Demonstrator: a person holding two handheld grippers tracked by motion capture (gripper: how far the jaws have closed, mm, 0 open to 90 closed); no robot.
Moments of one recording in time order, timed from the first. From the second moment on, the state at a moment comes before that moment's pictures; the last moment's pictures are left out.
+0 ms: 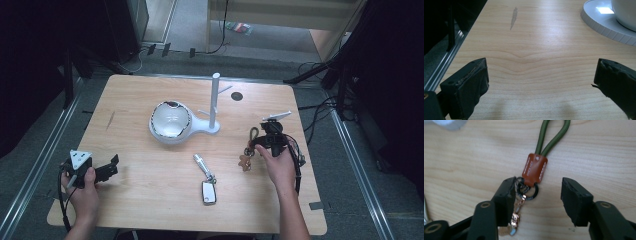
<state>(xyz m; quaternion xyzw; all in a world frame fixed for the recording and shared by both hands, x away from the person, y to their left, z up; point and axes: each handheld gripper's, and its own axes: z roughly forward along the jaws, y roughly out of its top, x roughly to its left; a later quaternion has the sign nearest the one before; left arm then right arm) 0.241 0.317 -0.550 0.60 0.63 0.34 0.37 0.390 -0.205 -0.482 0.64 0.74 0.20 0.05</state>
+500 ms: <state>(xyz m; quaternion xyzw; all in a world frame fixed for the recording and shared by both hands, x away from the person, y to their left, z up) 0.241 0.317 -0.550 0.60 0.63 0.34 0.37 0.405 -0.203 -0.504 0.66 0.73 0.19 0.02</state>
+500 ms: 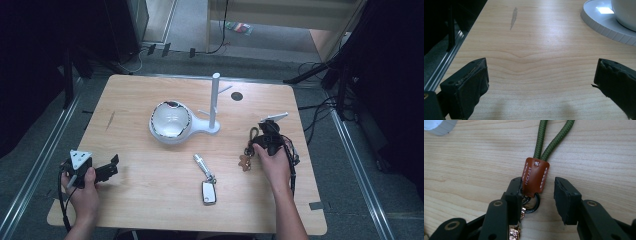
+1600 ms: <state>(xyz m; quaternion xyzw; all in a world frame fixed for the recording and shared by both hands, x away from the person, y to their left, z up) 0.242 0.317 -0.550 0.60 0.63 0.34 0.37 0.382 -0.189 -0.506 0.61 0.74 0.25 0.15</state>
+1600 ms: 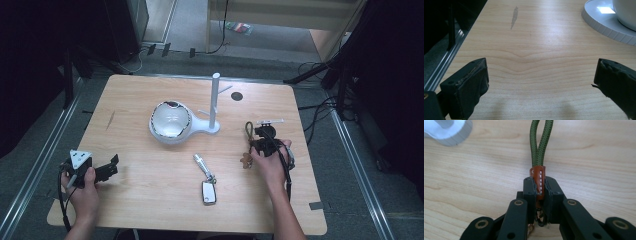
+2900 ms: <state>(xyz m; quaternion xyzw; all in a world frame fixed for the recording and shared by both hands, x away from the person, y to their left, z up) 0.241 0.321 -0.550 0.59 0.64 0.33 0.38 0.344 -0.151 -0.439 0.51 0.66 0.42 0.35</state>
